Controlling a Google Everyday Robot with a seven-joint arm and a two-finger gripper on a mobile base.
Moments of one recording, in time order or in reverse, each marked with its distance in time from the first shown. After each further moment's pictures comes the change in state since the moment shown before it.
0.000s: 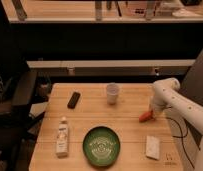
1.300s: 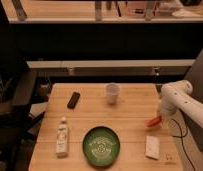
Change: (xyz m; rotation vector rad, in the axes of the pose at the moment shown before) arm 0.001 0.055 -0.026 -0.019 -0.010 -0.029
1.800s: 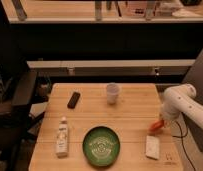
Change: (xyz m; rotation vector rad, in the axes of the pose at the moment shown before) arm -0.004 0.022 0.000 -0.011 0.002 -0.004
